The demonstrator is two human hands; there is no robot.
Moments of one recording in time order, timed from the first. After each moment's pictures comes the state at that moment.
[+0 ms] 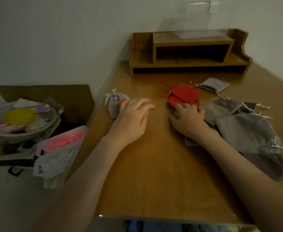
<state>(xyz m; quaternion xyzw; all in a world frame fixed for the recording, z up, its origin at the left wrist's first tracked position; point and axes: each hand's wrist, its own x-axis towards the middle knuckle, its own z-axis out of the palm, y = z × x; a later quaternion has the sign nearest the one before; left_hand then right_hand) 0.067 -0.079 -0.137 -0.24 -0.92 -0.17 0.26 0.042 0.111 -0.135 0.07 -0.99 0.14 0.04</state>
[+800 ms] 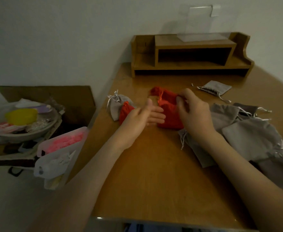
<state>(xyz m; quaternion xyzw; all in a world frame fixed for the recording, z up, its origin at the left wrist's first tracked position) 0.078 -0.058 -0.118 -0.09 -0.75 -0.65 -0.05 0.053 0.111 -0.119 0.16 -0.88 0.35 0.28</state>
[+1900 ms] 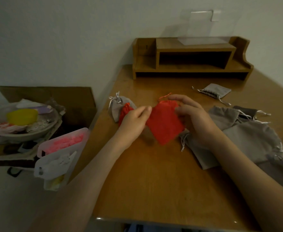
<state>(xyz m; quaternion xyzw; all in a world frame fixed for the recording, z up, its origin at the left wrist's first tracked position) 0.075 -0.066 -0.123 -0.04 -0.81 -0.59 0.02 0.064 0.112 -0.106 0.10 -0.68 0.72 -0.08</state>
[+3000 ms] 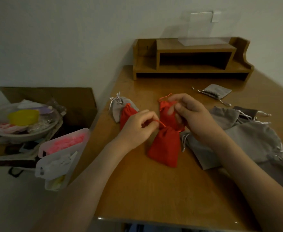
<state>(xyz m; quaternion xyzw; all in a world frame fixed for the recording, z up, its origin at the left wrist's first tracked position) 0.076 -0.071 -0.133 -0.22 -0.85 -0.47 0.09 0.061 0.112 -0.108 0.20 -0.73 0.66 0.00</state>
